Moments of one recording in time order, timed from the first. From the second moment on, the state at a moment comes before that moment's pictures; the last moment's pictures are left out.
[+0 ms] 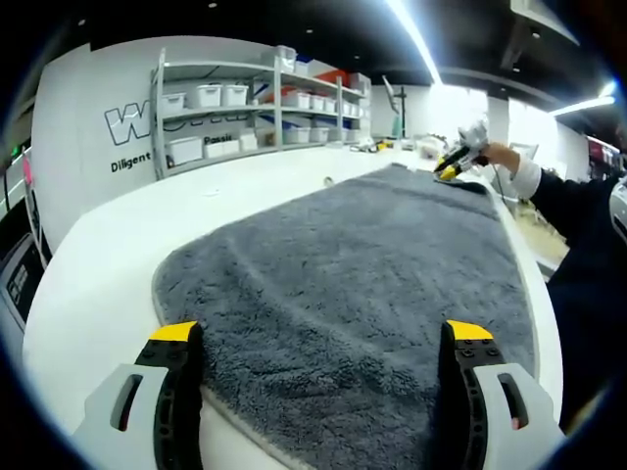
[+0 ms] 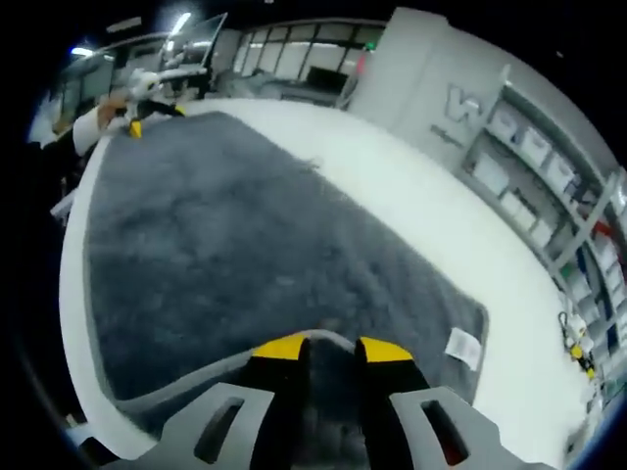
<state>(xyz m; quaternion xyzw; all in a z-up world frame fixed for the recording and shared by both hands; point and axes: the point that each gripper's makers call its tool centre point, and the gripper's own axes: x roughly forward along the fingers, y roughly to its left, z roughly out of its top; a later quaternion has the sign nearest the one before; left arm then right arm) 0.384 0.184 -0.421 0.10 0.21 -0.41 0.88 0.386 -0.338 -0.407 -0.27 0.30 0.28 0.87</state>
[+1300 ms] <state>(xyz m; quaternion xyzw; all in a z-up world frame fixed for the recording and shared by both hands) 0.384 0.184 -0.422 0.10 0.21 -0.41 0.88 0.364 -0.354 -0.363 -0.22 0.24 0.24 0.92</state>
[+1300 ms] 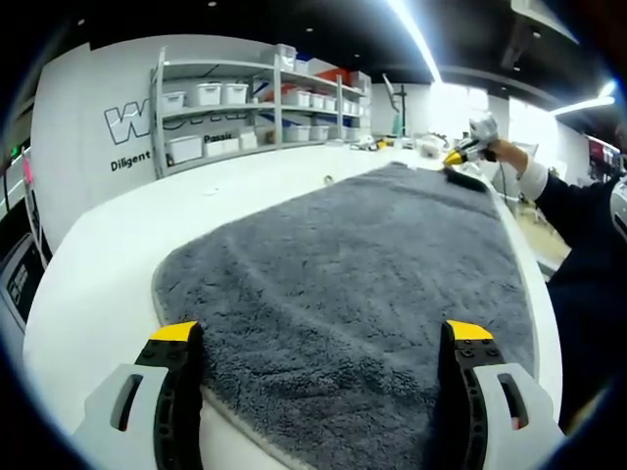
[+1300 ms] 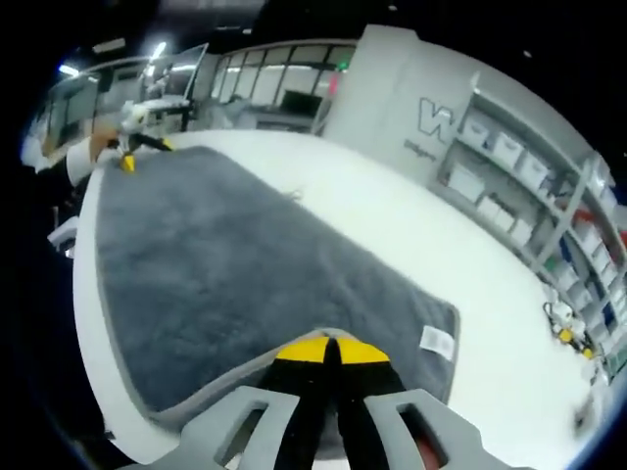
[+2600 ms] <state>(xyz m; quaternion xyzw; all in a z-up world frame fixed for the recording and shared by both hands) 0.387 0.184 -0.421 0.11 0.22 -0.41 0.88 0.278 -0.438 -0.346 -0.10 0.17 0.14 0.97</state>
